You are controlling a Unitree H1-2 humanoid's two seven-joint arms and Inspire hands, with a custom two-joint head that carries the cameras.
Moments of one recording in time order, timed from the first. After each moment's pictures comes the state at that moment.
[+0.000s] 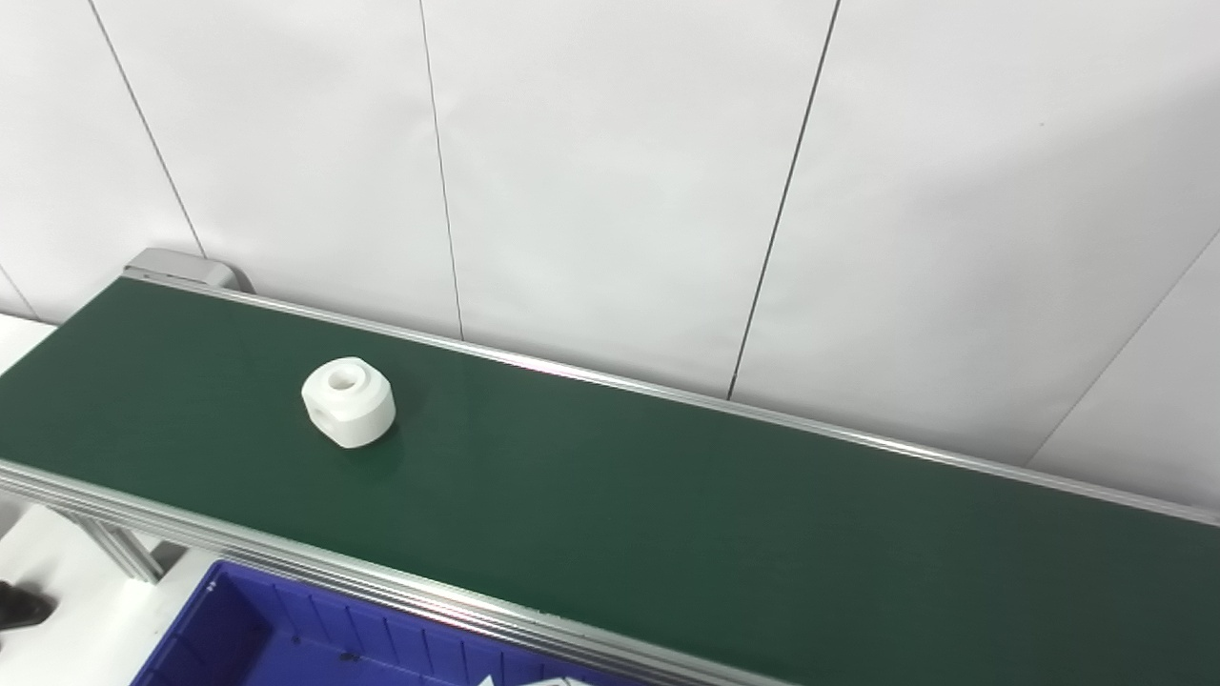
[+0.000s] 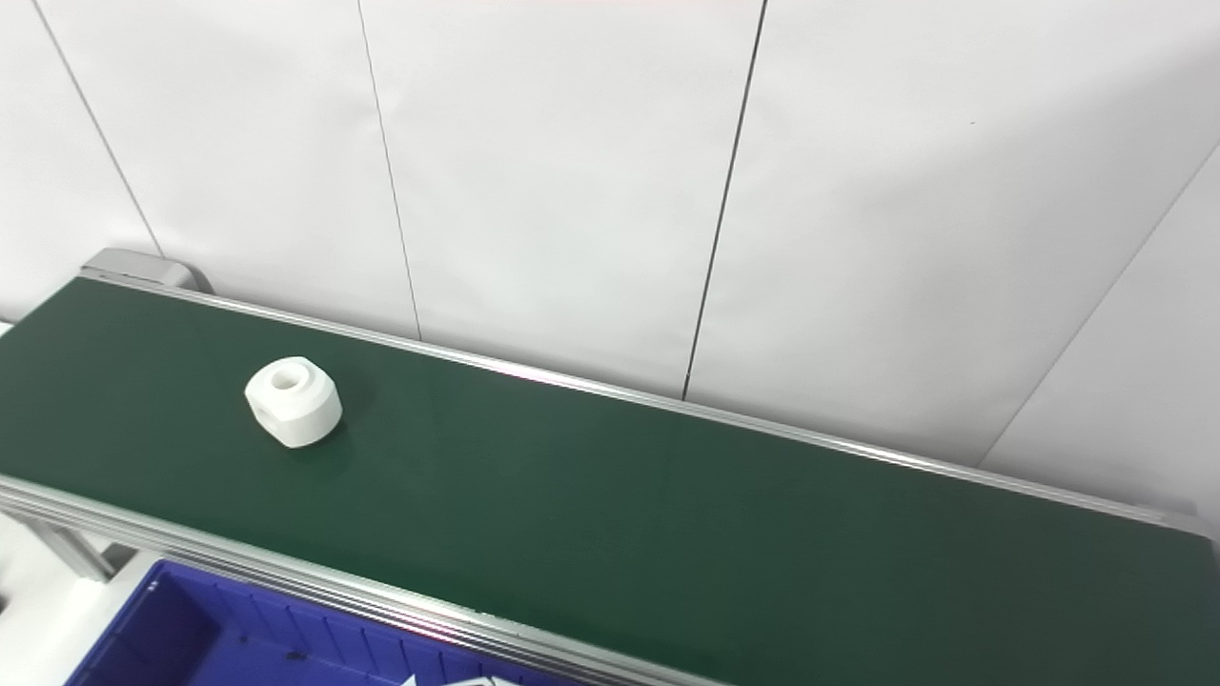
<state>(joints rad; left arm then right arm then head) 0.33 0.30 -0.45 0.05 0.15 -0.44 0.02 0.49 -0.17 0.26 0.07 -0.46 -0.40 -0.12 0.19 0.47</state>
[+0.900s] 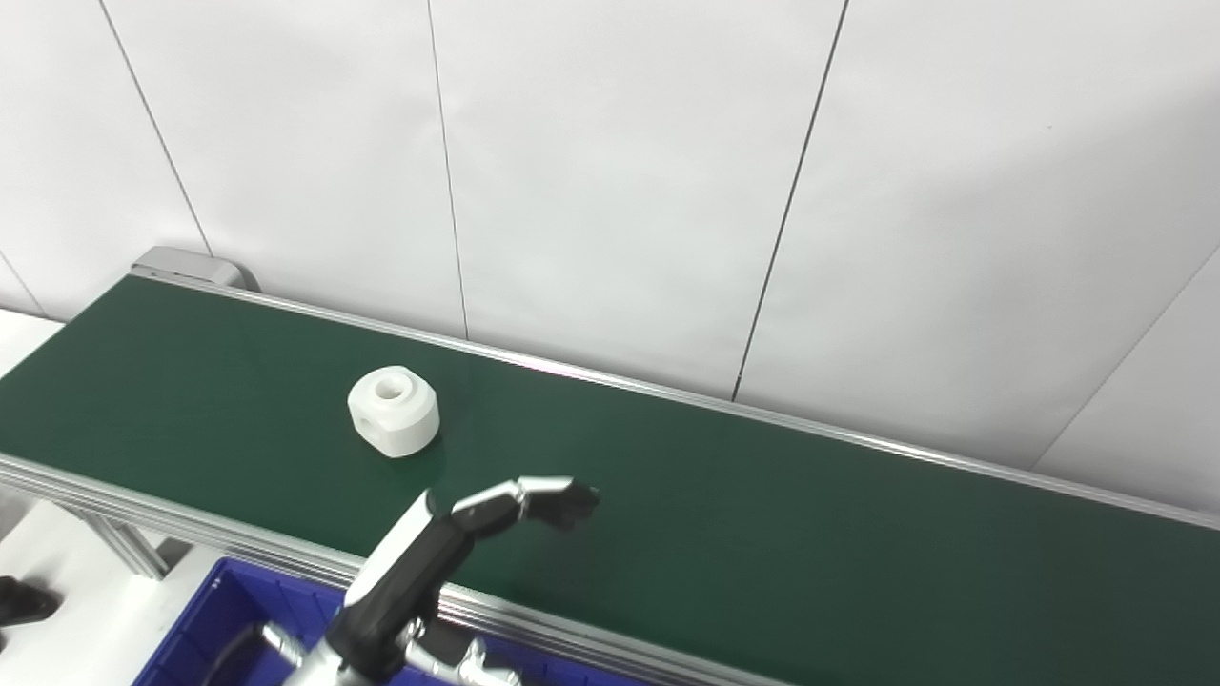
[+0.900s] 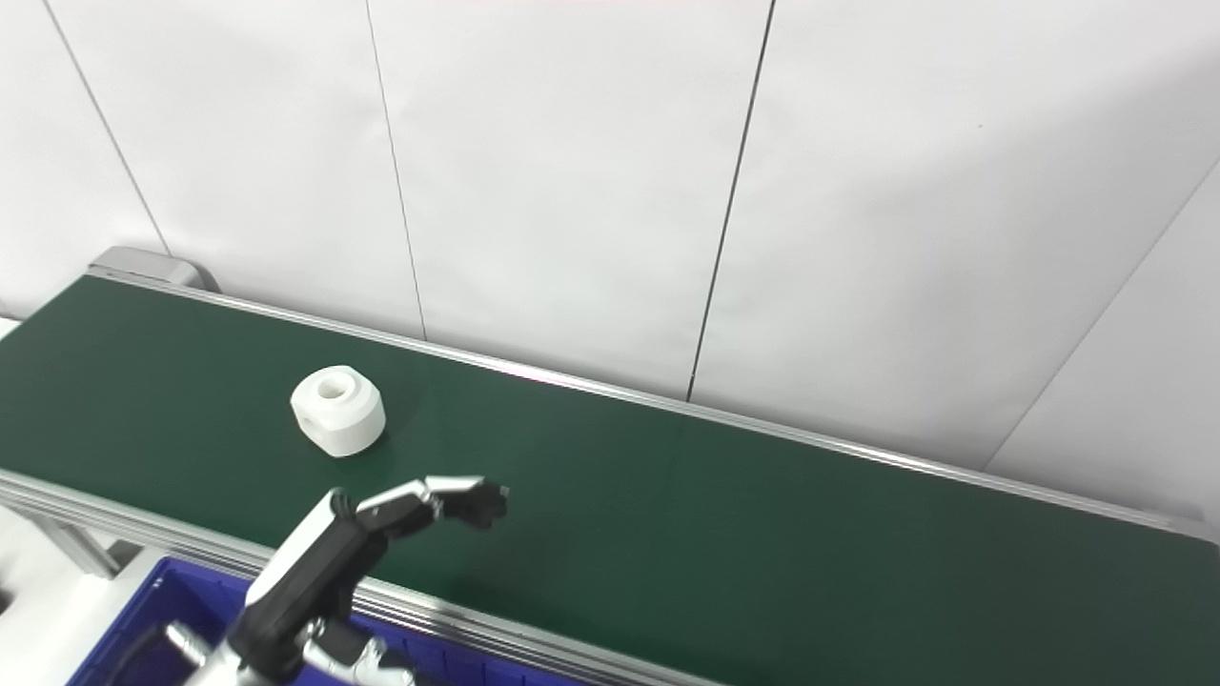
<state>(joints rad) 0.22 0.31 -0.14 -0.37 0.05 -0.40 -0.19 0.48 -0.17 0.27 0.00 -0.45 -0.40 -0.10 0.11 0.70</state>
